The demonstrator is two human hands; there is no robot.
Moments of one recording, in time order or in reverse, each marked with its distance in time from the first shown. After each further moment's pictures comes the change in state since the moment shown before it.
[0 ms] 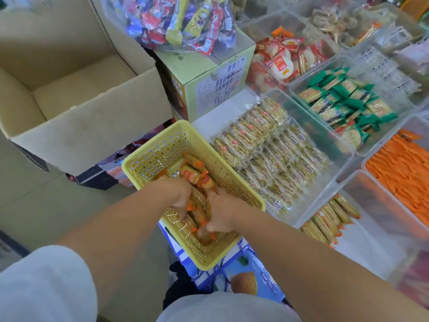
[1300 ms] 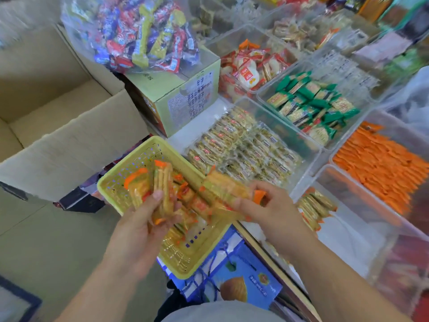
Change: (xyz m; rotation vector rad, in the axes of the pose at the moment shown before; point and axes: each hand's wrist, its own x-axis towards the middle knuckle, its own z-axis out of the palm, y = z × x) left_hand -0.146 0.043 0.025 -2.435 0.537 0.314; right_hand -0.150 0.065 -0.020 1.181 0.675 -0.174
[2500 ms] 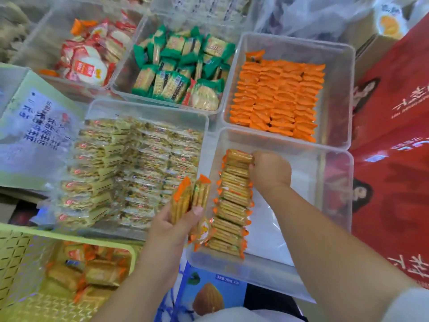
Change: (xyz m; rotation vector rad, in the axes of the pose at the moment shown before) left_hand 0.045 -0.147 0.171 0.692 -0.412 -0.214; right_hand 0.065 0.214 -0.197 -0.905 0.612 0.435
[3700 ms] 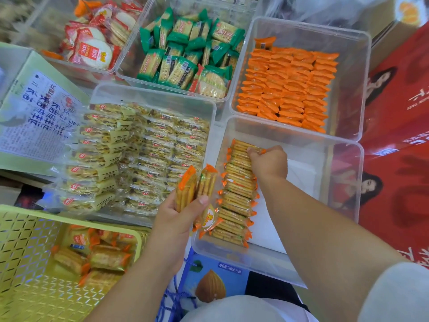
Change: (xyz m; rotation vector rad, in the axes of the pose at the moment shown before) left_hand -0.003 0.002 -0.002 -0.007 -0.016 -0.012; right_hand 0.004 -0.015 0.030 0.657 0.049 0.570
